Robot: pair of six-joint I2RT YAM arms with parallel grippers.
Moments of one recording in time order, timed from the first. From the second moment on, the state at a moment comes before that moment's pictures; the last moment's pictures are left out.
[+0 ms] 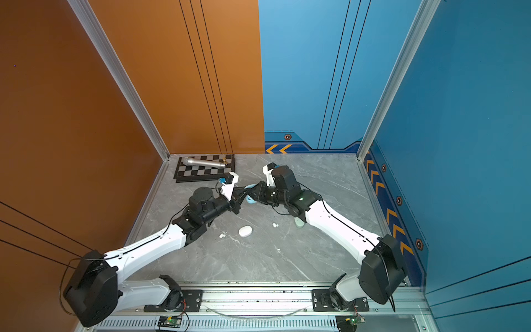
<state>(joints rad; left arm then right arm) -0.61 1.26 0.74 0.38 0.18 -0.13 0.67 1.45 1.20 -0.24 -0.38 0.91</state>
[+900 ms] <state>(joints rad) -0.61 1.26 0.75 0.37 0.18 -0.14 0.67 1.43 1.20 -0.27 -0.33 0.83</state>
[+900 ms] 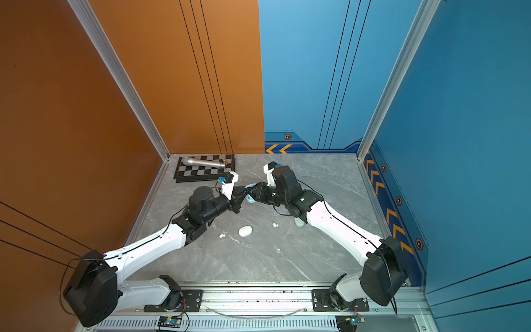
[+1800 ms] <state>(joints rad) -0.61 1.26 0.75 0.39 0.18 -0.14 0.65 1.42 1.28 -0.37 -0.31 0.72</state>
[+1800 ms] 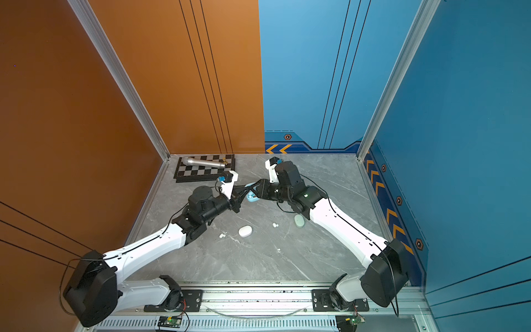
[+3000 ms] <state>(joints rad) -0.60 1.28 0.75 0.39 0.16 -0.11 0.75 1.36 1.21 -0.27 -0.16 1.11</state>
